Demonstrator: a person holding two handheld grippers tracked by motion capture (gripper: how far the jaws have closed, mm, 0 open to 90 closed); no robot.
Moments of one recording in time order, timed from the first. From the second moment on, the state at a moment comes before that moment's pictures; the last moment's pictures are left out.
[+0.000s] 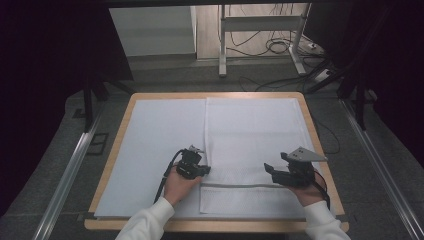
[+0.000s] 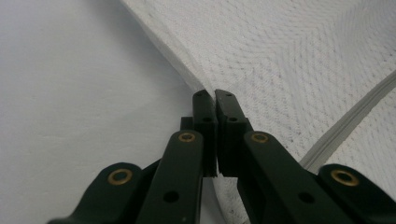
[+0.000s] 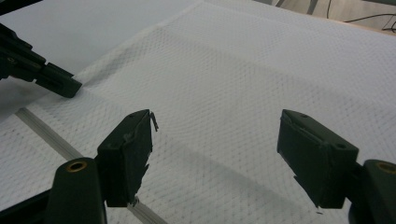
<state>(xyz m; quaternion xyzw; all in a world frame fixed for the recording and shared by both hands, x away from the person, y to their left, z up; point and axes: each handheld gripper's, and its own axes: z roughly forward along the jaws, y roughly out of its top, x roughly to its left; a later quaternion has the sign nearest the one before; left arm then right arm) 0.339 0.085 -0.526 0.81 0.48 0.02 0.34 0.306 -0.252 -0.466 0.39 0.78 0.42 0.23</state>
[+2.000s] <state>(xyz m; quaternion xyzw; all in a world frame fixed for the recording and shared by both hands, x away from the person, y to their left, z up) 0.337 0.086 -0.525 0.80 0.48 0.02 0.36 0.360 -0.363 -0.484 0.58 0.75 0.26 0.16</state>
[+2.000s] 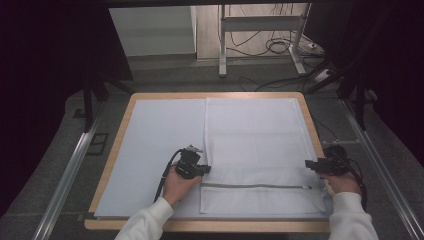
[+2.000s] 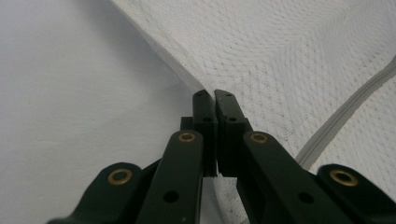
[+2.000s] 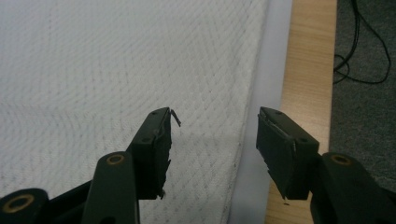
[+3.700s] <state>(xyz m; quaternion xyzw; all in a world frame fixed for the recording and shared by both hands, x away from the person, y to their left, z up) 0.339 0.090 -0.525 0.80 0.48 0.01 0.37 0.363 -0.350 -0.494 0.57 0.77 0.24 0.16</state>
